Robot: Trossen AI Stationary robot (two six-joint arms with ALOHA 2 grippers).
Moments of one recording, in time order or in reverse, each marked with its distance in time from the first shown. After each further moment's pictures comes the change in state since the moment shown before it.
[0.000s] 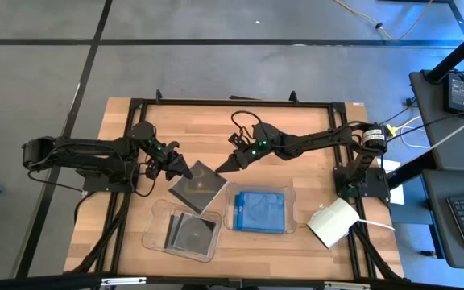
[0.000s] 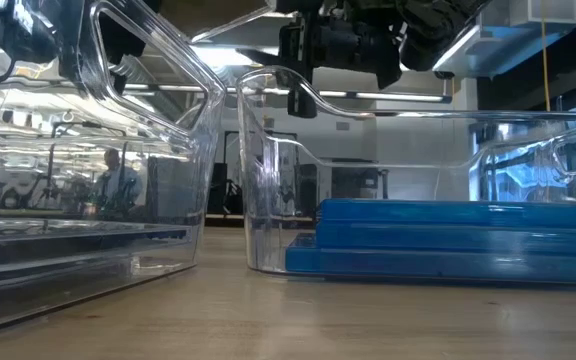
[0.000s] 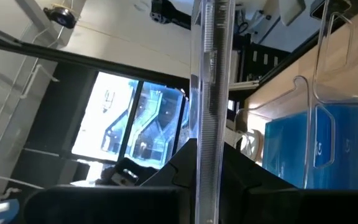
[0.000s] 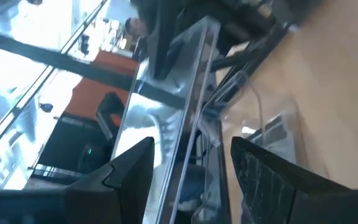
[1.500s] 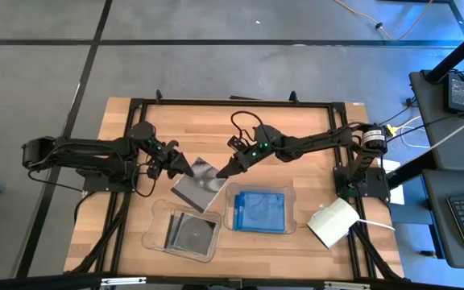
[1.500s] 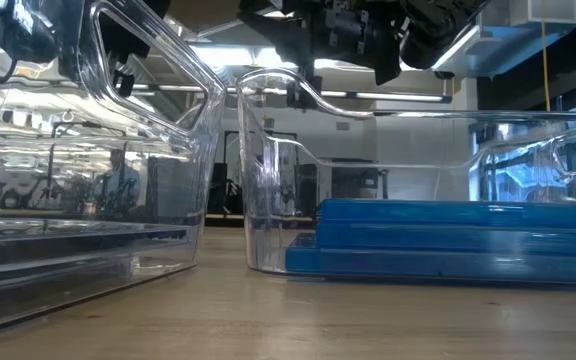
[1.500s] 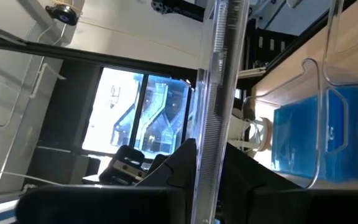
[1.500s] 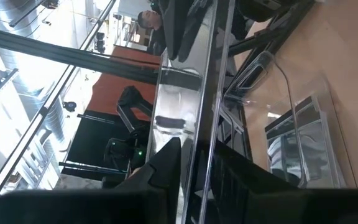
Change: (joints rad) left arm 0.000 0.000 0.002 0.008 -0.047 0.044; right arm 0.029 0.000 0.000 0.053 -0.037 0.126
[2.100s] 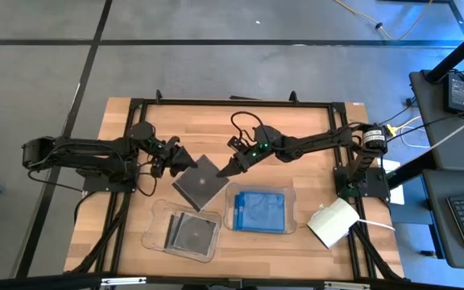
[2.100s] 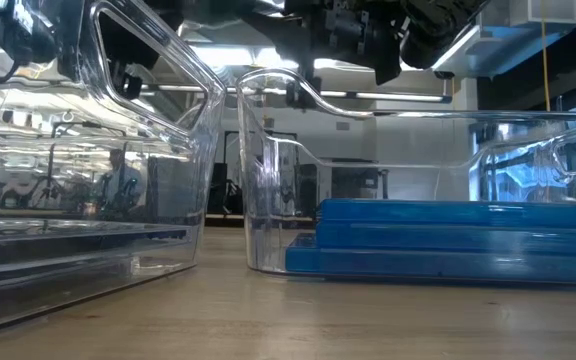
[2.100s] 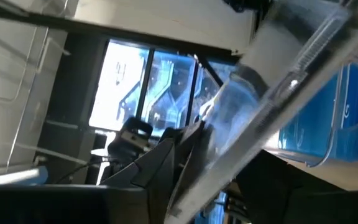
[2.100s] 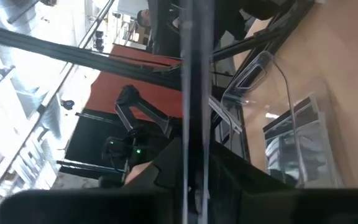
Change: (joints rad) left arm 0.000 0.000 0.000 0.016 -0.105 -0.021; right arm 0.000 -0.001 0.000 -0.002 0.002 -0.008
